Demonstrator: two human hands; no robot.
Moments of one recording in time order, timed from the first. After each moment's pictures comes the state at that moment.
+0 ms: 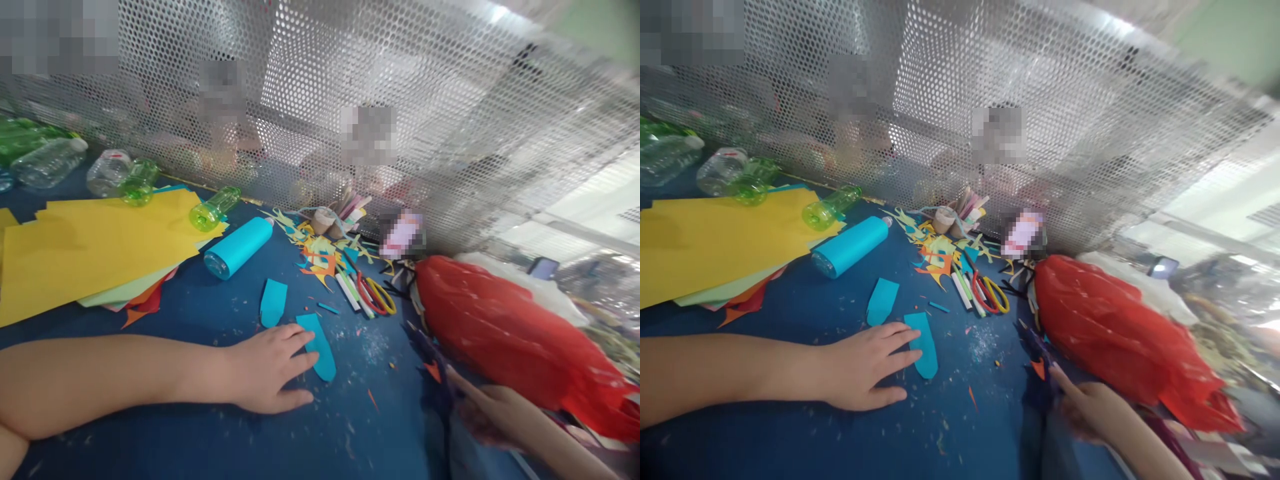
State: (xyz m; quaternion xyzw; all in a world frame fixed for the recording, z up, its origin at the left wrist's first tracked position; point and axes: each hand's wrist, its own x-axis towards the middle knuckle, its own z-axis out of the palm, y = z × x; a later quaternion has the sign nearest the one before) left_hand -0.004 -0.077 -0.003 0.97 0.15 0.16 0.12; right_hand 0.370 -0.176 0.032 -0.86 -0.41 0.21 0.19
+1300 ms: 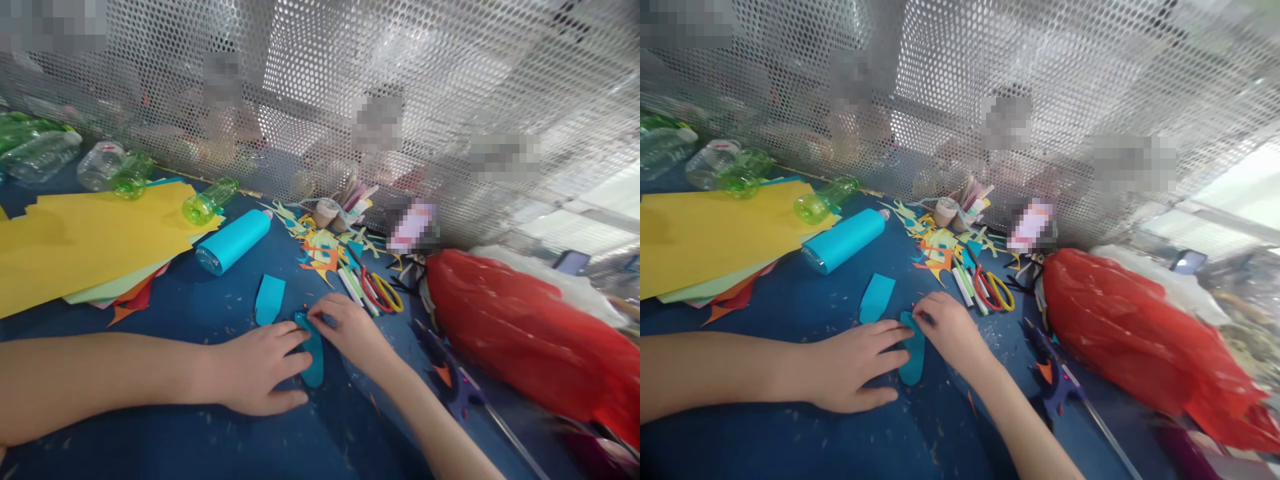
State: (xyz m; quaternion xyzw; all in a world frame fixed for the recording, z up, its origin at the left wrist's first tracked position) left_hand -0.003 -0.074 0.000 0.96 0.14 0.19 0.14; right_hand 0.205 -0.069 0.026 -0.51 -0.83 0.11 0.20
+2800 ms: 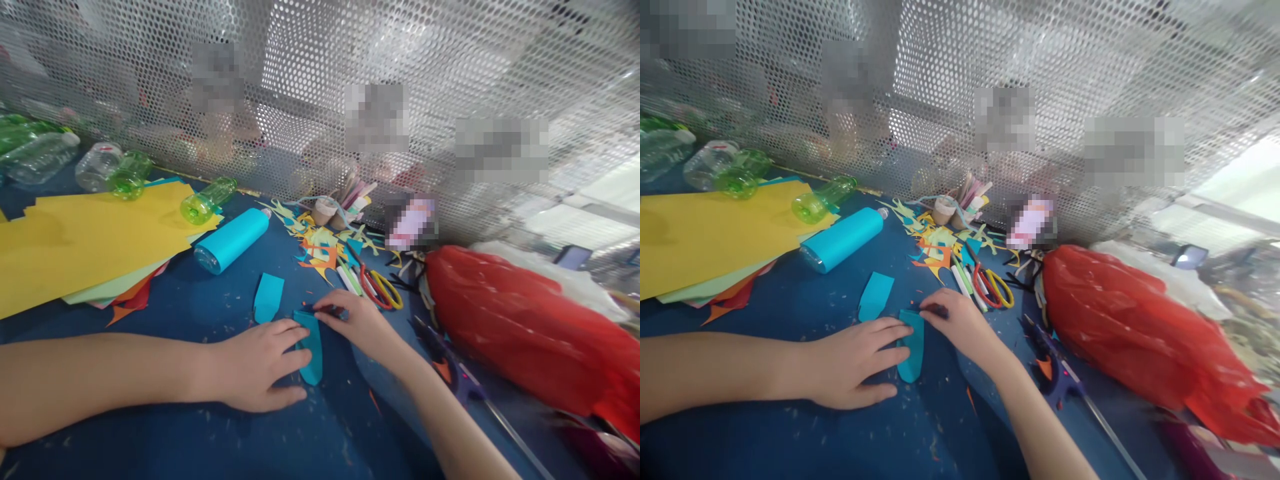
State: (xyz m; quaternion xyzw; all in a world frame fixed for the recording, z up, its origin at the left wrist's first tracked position) left_hand -0.003 -0.074 0.001 0.96 0.14 0.19 0.15; right_hand 0.225 -0.064 0.030 -0.55 -0.78 0.21 0.19
